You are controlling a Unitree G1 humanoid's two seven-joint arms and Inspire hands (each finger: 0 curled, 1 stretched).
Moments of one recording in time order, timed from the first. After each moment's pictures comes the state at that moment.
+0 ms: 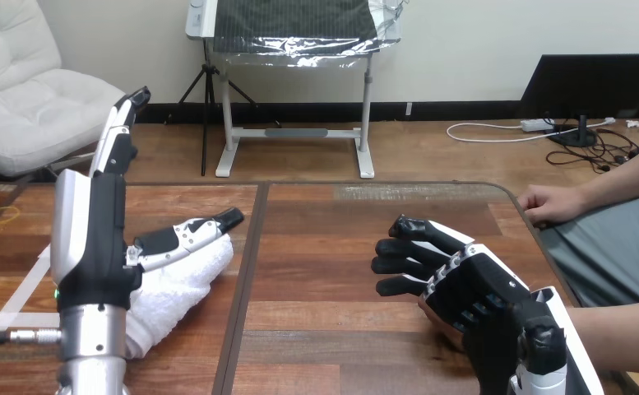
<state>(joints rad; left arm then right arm) -0.01 0.13 0.17 0.08 0.48 -0.43 0.21 0.60 -0.15 0.19 -0.39 0.23 -0.58 0.32</state>
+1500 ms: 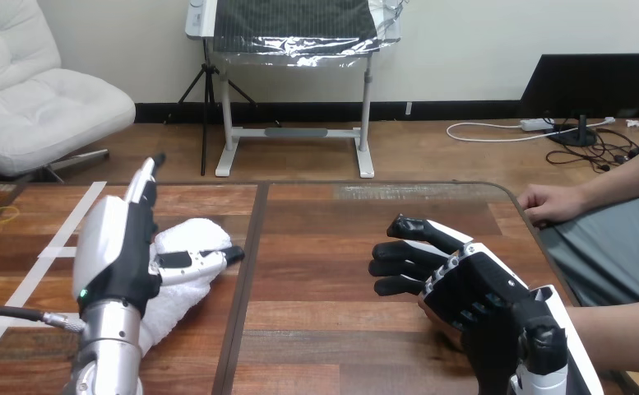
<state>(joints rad) -0.08 0.22 0.02 0.16 0.56 -0.01 0.15 0.60 -0.15 0.19 -0.39 0.24 -0.58 0.33</state>
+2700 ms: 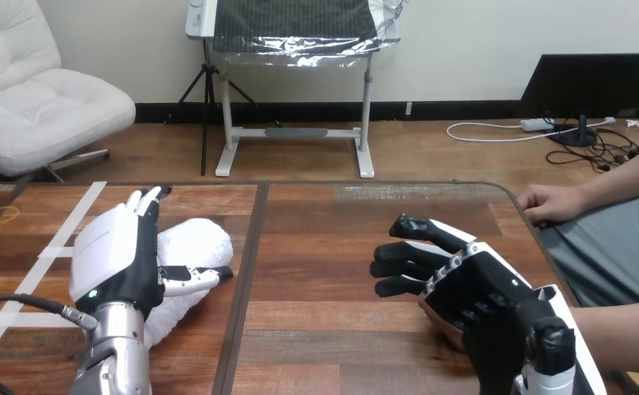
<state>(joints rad) -0.12 0.26 -0.10 0.22 0.74 0.20 0.22 0.60 -0.15 0.19 -0.38 0.26 -0.58 0.34</state>
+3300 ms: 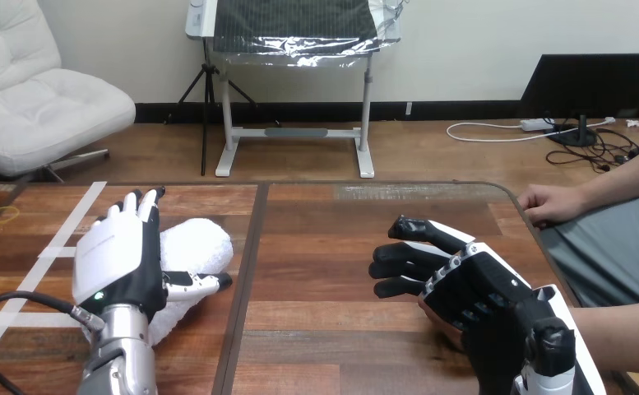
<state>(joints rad) -0.14 0.26 -0.14 0.24 0.76 0.27 0.23 0.60 -0.15 0.19 -0.38 0.26 -0.58 0.34</state>
